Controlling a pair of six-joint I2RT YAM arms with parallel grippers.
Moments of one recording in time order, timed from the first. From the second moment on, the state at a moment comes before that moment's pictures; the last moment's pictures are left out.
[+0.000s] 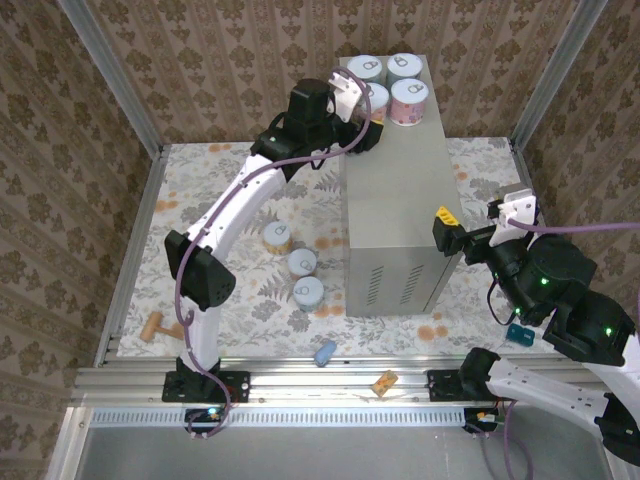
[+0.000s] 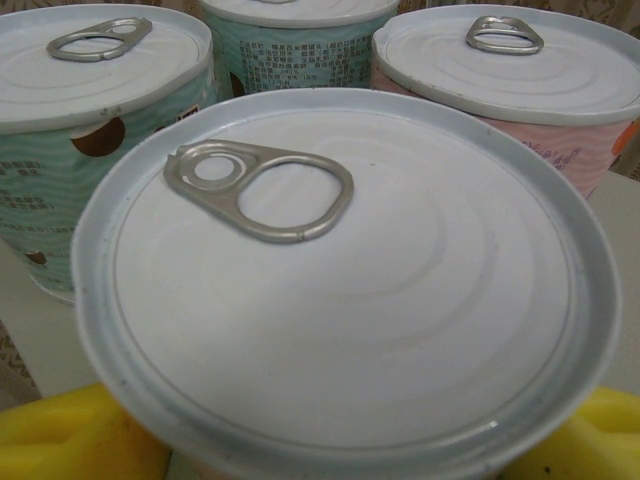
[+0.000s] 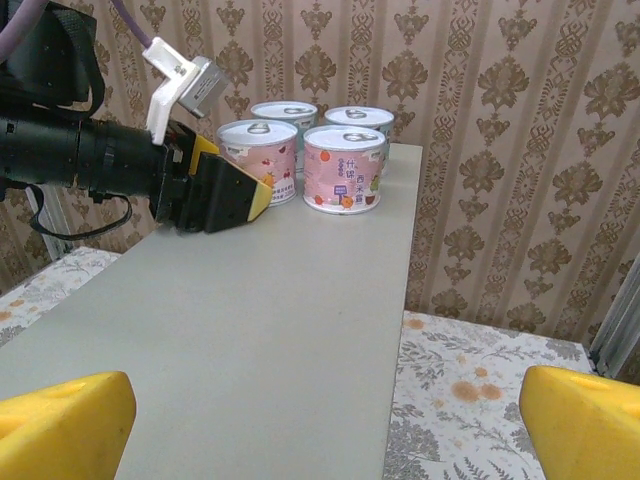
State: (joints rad) left arm -0.68 2.02 2.20 -0.48 0.19 0.04; right arm 0.86 0.66 1.24 -0.67 0.68 0.01
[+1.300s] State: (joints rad) left arm -0.61 1.29 1.46 -0.56 0.08 -0.04; right arm 0.86 0.72 1.28 -0.70 0.62 0.00
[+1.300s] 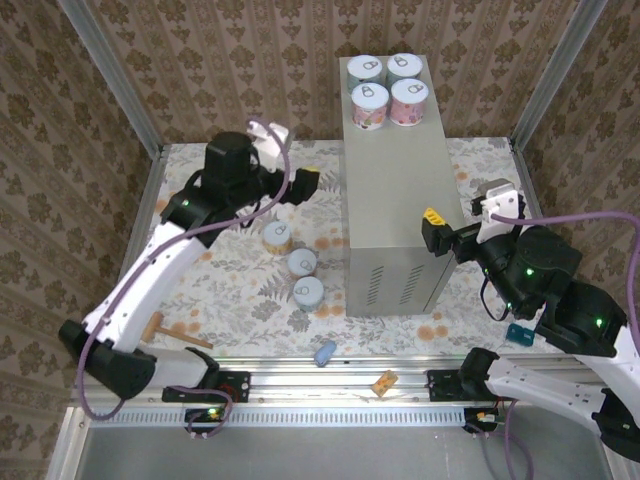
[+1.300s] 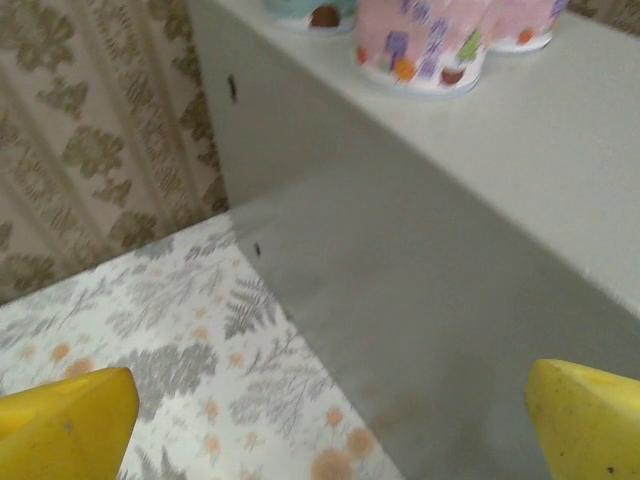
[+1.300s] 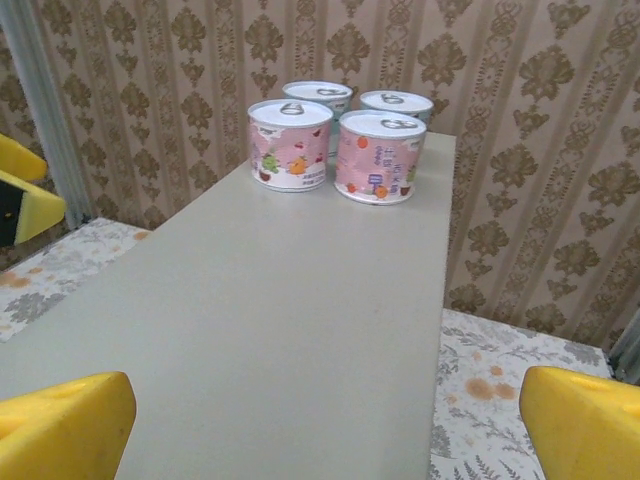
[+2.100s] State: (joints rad) left arm -0.53 1.29 0.99 -0.61 0.03 -0.32; right arm 1.01 1.12 1.50 -0.83 0.19 -0.03
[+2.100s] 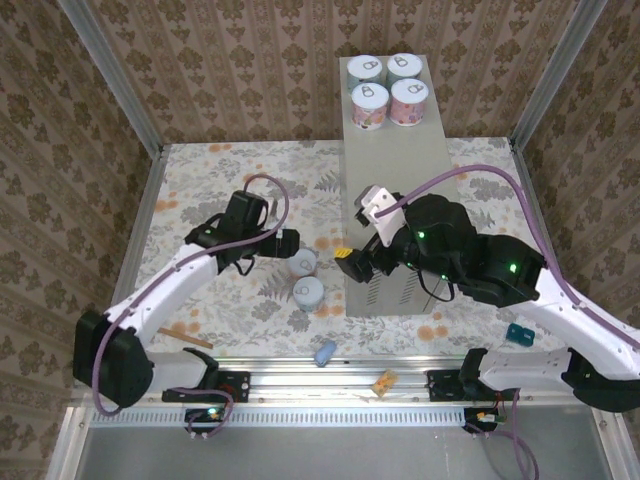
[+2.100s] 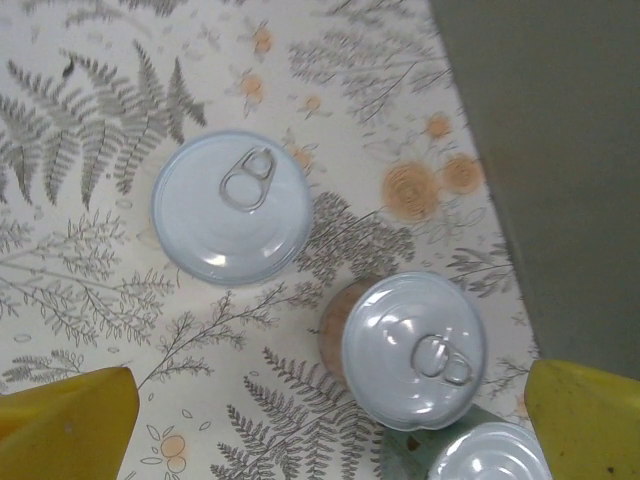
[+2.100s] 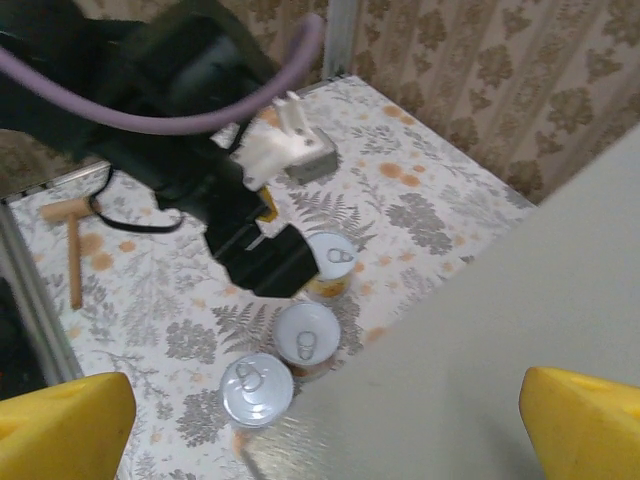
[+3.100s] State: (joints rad) left arm -0.48 1.71 1.11 -0.49 -0.05 -0.33; right arm 1.11 1.21 1.54 -0.83 0.17 -0.05
